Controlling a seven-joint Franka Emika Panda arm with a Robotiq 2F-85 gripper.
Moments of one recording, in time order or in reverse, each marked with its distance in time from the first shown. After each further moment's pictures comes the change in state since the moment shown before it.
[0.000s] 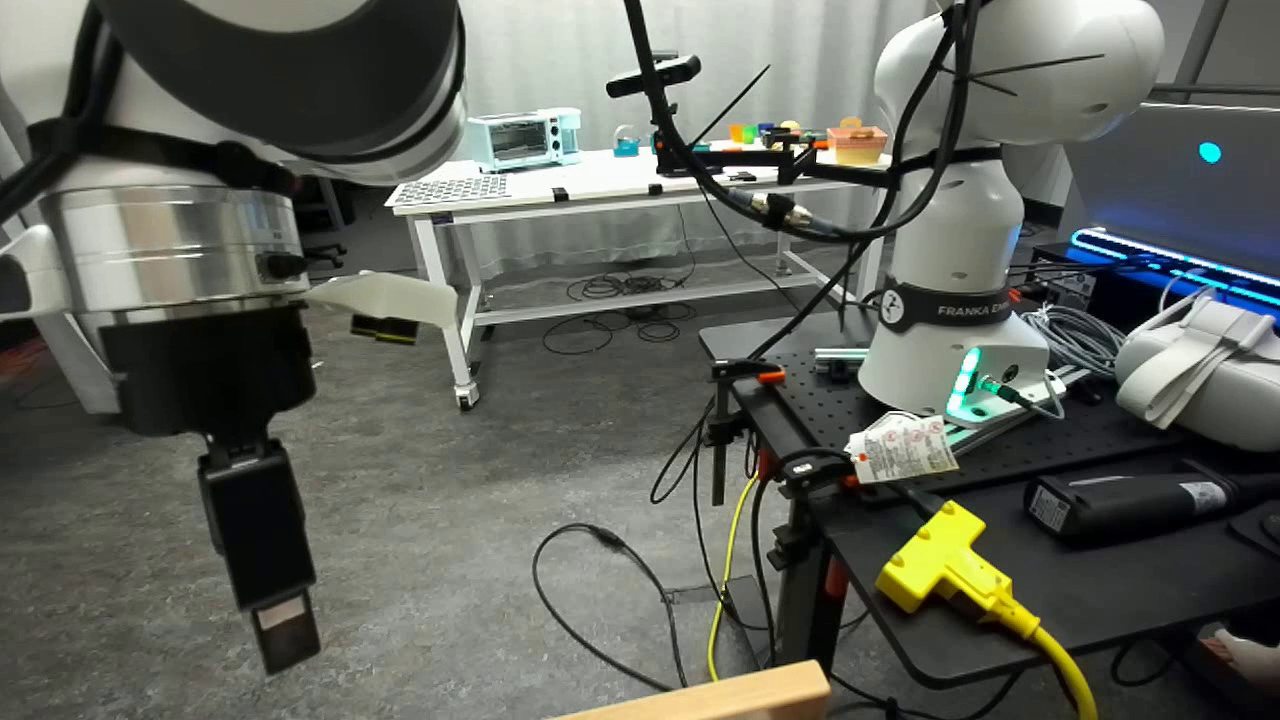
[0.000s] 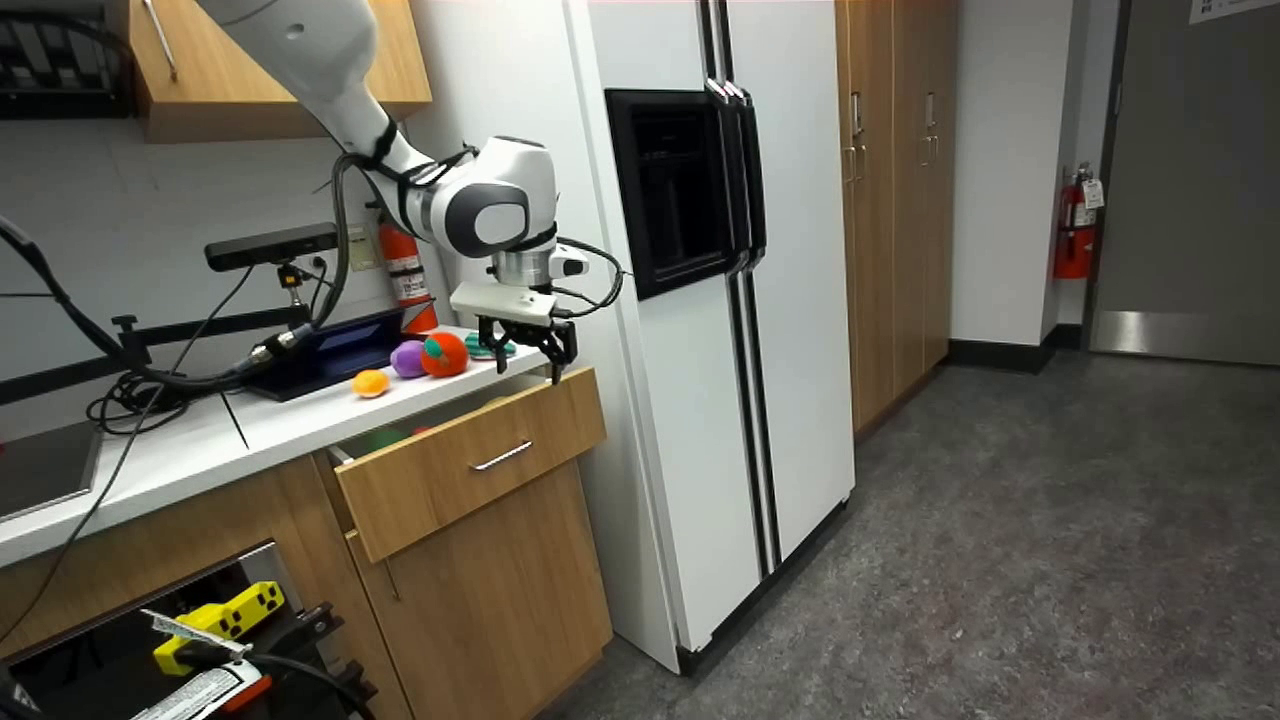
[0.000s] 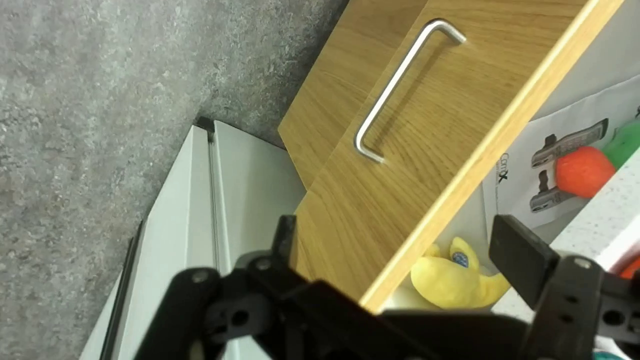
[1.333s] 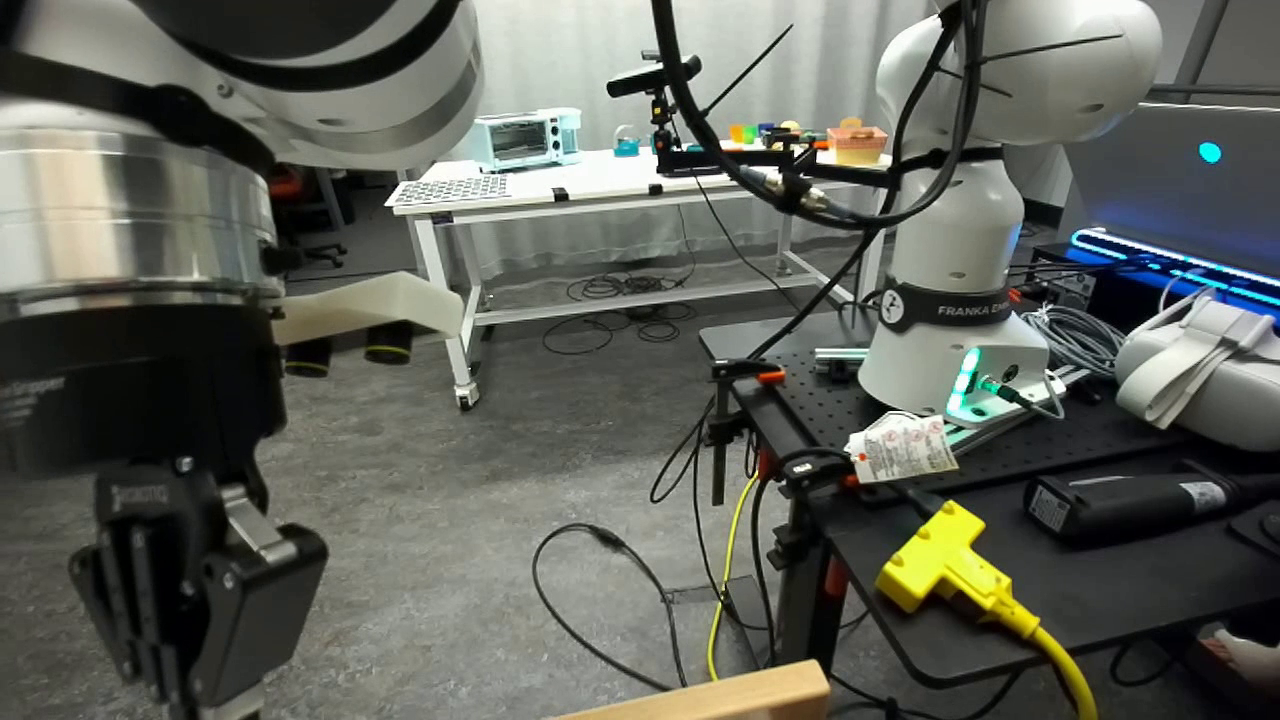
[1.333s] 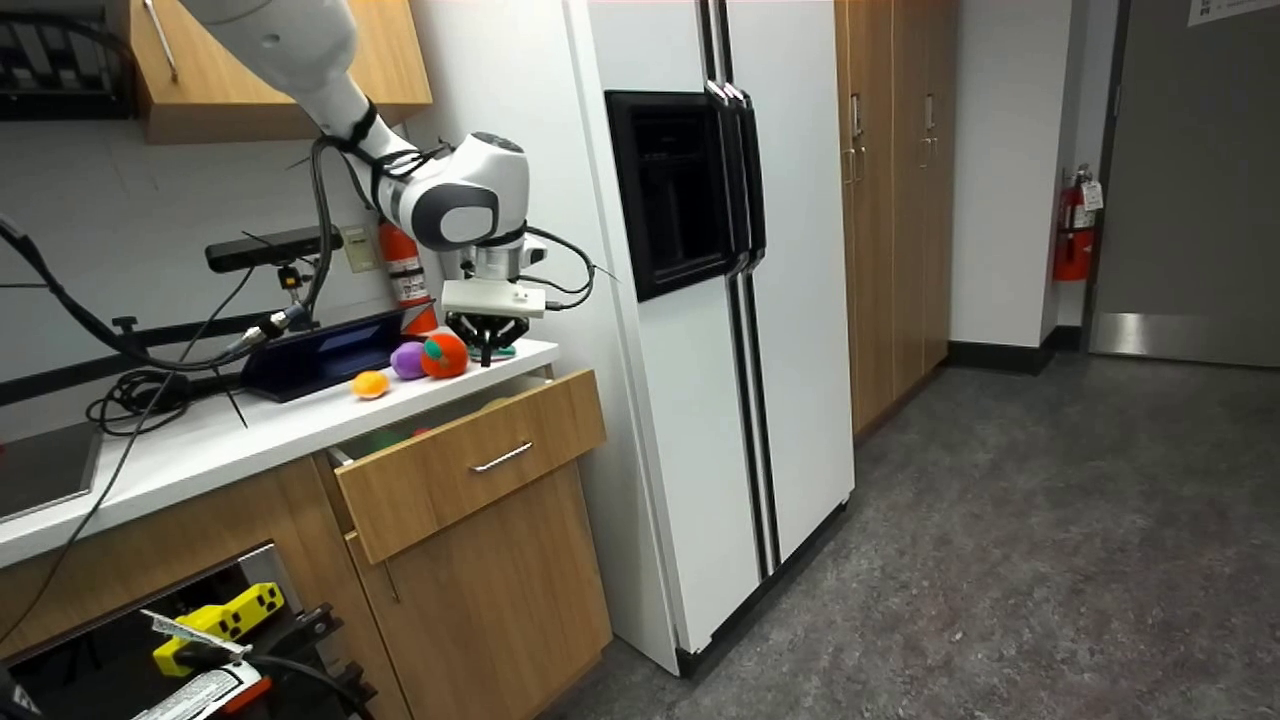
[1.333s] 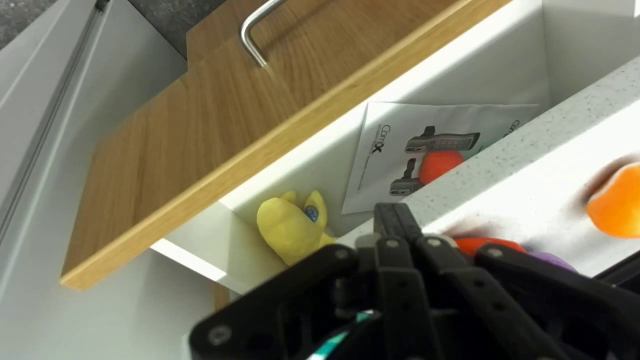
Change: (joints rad) arm -0.025 0.002 0.132 0.021 0.179 -0.003 -0.483
